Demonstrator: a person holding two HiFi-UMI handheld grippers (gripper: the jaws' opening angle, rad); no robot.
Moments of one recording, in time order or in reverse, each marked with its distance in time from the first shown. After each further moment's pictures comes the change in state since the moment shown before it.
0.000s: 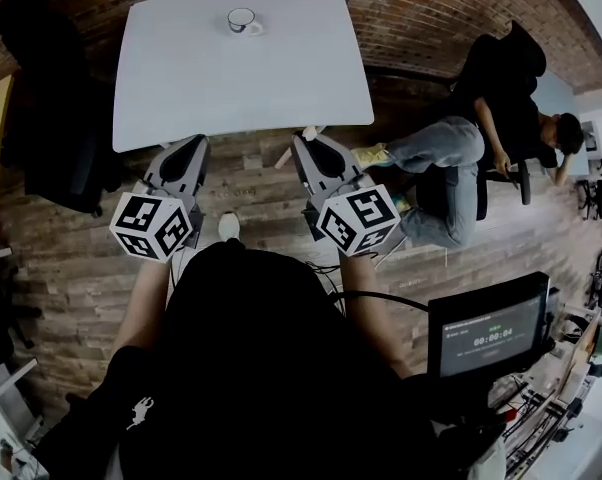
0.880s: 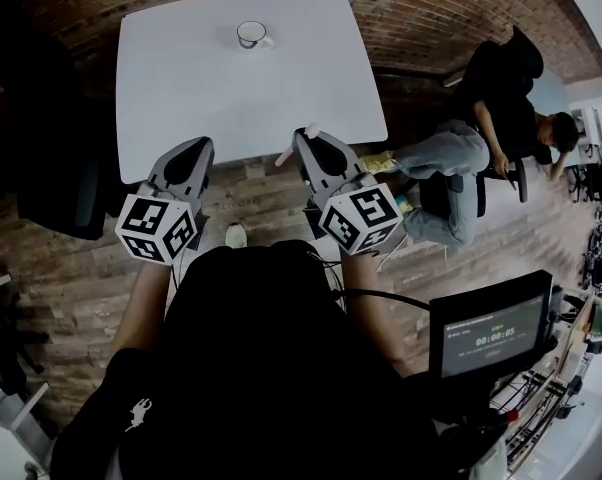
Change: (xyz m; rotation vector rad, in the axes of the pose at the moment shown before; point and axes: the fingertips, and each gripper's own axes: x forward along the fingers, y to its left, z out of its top) left arm 0.040 0.094 0.015 0.004 0.045 -0.075; right arm 0.103 -0.002 0.010 -0.001 0.017 -0.075
